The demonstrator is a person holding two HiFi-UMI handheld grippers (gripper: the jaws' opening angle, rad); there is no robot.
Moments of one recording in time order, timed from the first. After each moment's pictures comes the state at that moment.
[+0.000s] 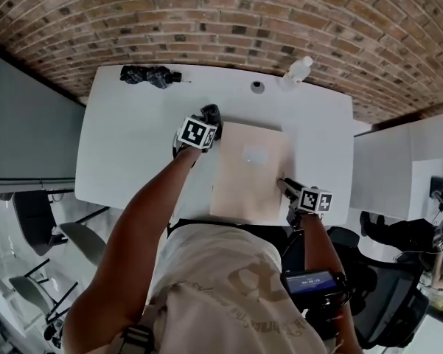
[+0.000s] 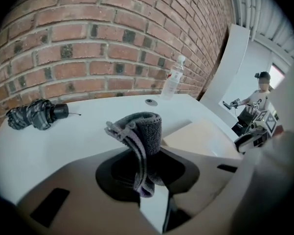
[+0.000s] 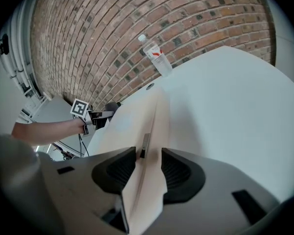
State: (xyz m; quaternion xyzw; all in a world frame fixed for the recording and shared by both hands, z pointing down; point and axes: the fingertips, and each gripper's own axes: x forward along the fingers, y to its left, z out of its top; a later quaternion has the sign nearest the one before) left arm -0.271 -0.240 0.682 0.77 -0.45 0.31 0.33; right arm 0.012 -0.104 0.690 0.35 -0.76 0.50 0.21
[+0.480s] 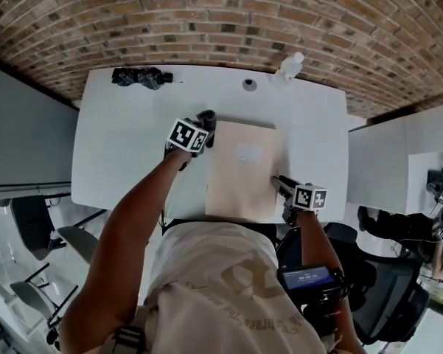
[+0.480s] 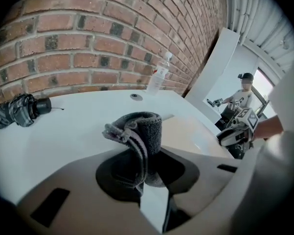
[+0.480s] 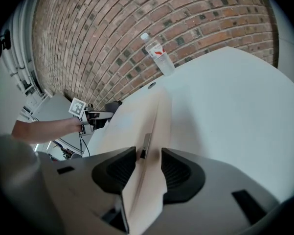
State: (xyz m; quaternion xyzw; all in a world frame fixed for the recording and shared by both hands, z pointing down) left arm -0.247 -0.217 0.681 0.80 -0.37 0.31 0.35; right arm 0.011 -0.100 0.692 0.35 -0.77 0.49 0.22
